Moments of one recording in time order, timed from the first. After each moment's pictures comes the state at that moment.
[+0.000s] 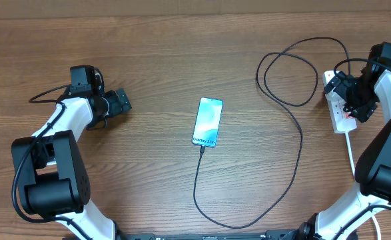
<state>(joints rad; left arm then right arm) 0.15 1.89 1.12 -0.43 0.11 -0.30 -0.38 1.97 1.52 -0.95 -0.07 0.41</state>
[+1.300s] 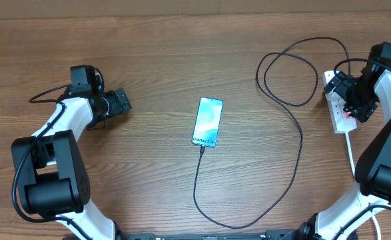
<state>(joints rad) 0.15 1.89 1.12 -0.43 0.11 -0.30 -0.38 1.97 1.52 -0.95 -0.07 0.41</state>
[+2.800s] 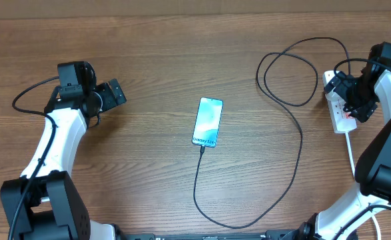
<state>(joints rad) 0.14 1.64 1.09 -0.45 0.10 -0.30 -0.38 1.97 1.52 -0.95 -0.07 0.41</state>
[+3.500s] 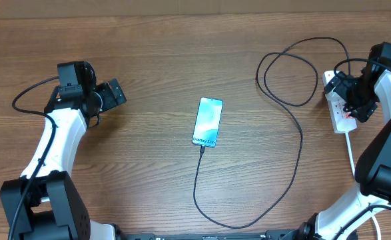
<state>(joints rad) 0.14 1.64 1.09 -0.45 0.10 -0.30 -0.38 1.97 1.52 -0.95 -0.07 0.41</state>
